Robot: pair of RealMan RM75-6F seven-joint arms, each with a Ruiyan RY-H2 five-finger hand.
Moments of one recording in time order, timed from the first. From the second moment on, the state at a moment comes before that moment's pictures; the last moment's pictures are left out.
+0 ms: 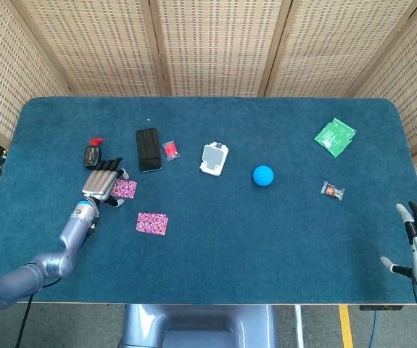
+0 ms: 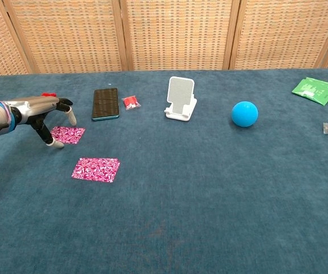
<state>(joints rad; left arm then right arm) -0.80 -1.67 -0.19 -0.96 0.96 0.68 0.20 0.06 -1.09 0.11 -1.61 -1.40 1.46 -0.03</state>
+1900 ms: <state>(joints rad) -0.85 -1.67 -0.16 -0.92 0.84 0.59 0.23 0.07 -1.10 0.11 -1.60 -1.39 1.45 -0.05</state>
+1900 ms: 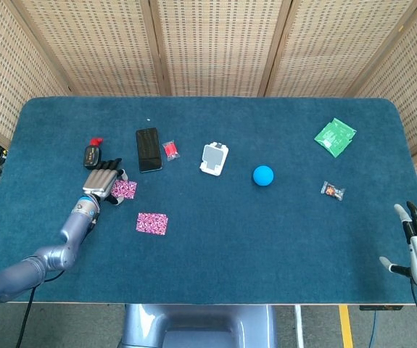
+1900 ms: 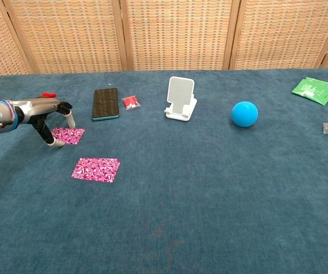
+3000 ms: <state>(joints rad) -0.84 -1.60 -0.19 -1.09 0.85 0.65 0.24 0.06 -1.09 0.10 -1.61 -1.40 1.46 -0.03</state>
